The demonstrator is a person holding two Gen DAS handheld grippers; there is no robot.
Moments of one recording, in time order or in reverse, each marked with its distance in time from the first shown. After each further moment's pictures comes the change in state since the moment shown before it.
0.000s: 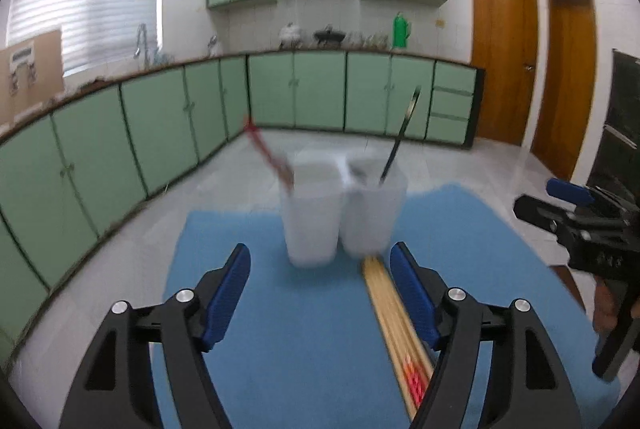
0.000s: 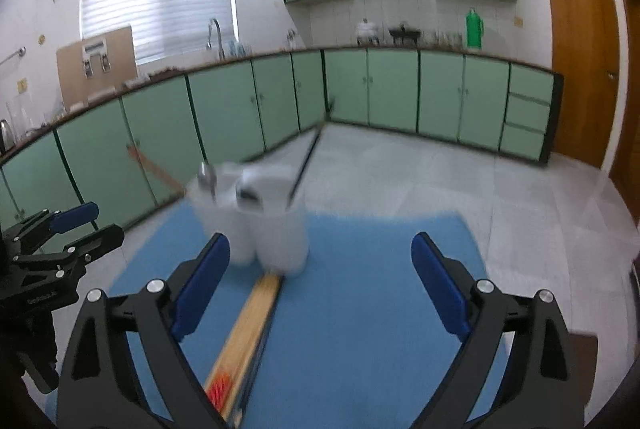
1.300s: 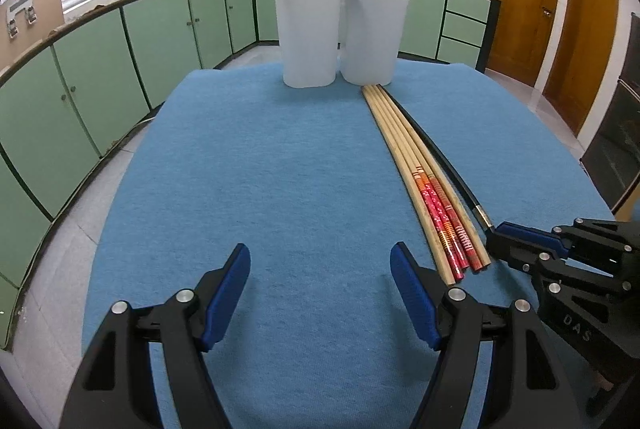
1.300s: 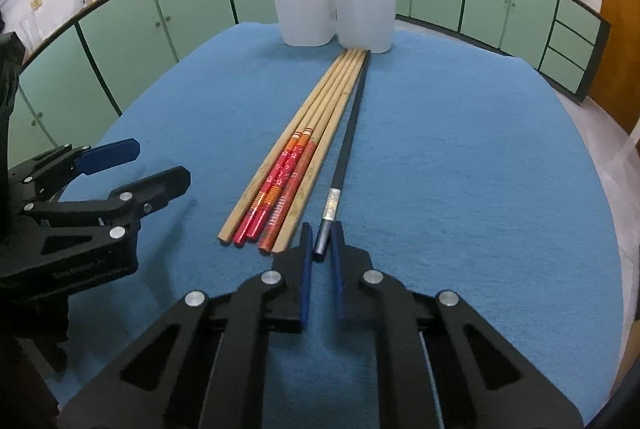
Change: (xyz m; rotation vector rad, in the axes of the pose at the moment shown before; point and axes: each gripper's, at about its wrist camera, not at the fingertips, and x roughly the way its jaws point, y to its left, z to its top) left arm 0.012 -0.008 -0.110 -0.012 0.268 0.021; right arm 0.016 0.072 -0.135 -0.076 0.360 0.110
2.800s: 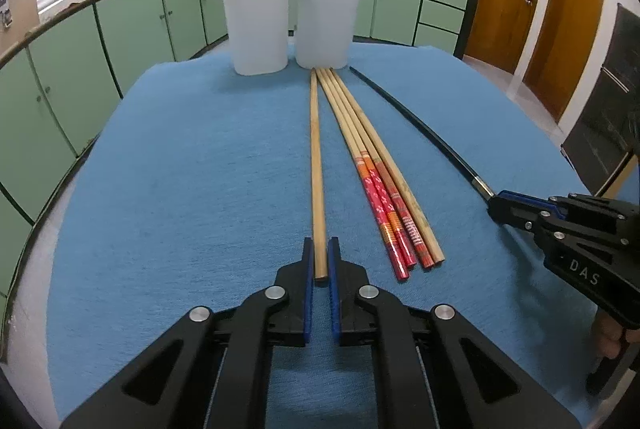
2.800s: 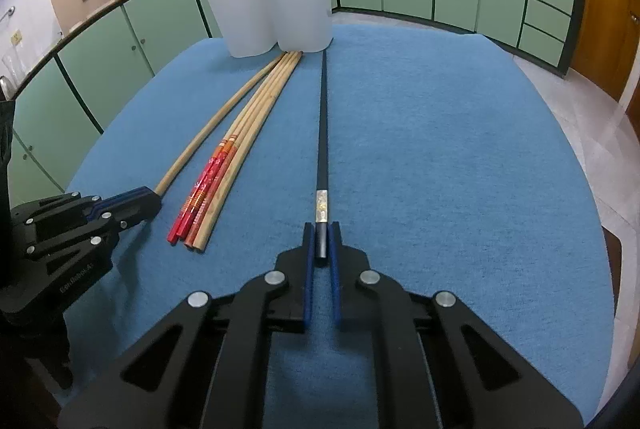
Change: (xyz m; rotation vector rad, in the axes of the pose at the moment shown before) left arm 0.009 -0.032 -0.003 0.031 0.035 -0.068; right arm -0.012 -0.051 -0.007 0.100 -0.013 -0.024
